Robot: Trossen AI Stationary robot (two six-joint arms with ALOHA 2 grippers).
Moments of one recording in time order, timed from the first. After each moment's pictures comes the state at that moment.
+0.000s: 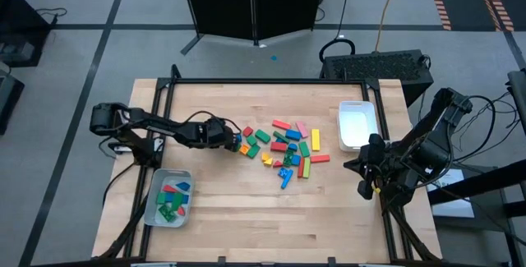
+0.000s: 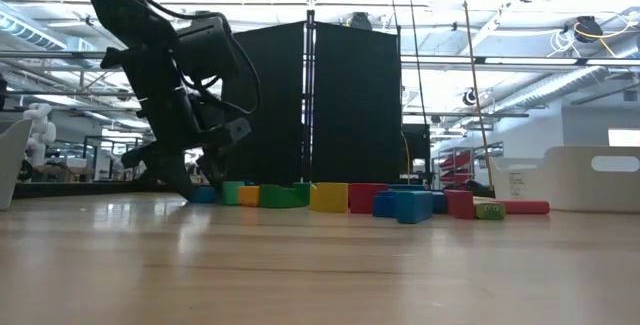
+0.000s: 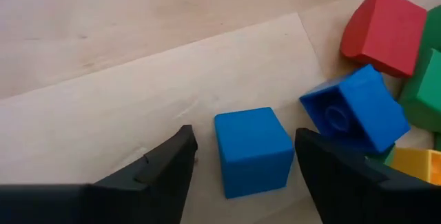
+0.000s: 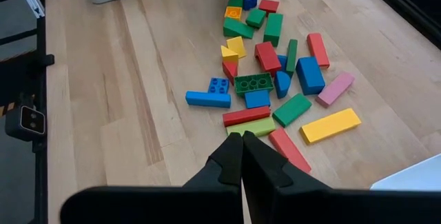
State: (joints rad) left arm 0.11 1.57 0.62 -0.22 -0.31 -1.07; right arm 0.86 1.05 1.15 -1.24 0.73 1.17
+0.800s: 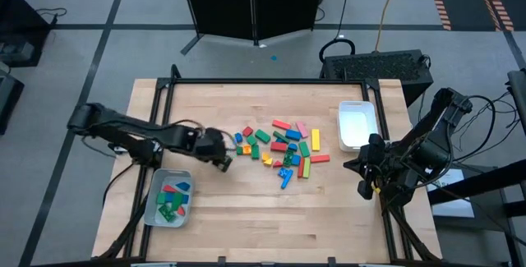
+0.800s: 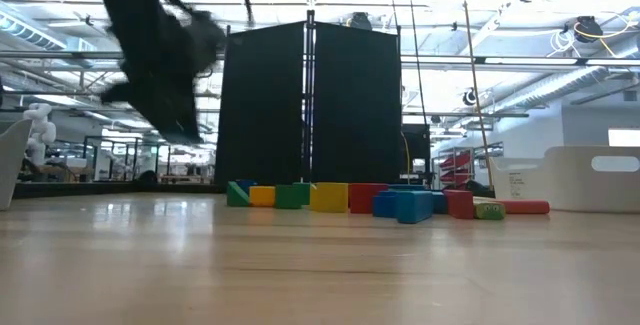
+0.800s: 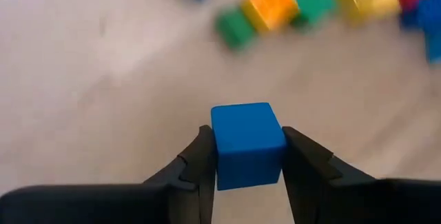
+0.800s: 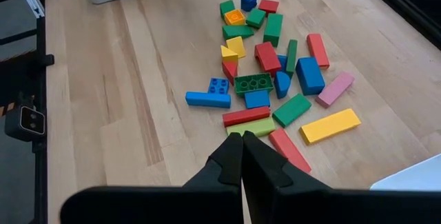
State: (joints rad) left arm -0.14 1.29 0.83 -0.71 -0.12 -1.09; right arm 0.86 1.05 1.15 -1.24 0.73 1.17
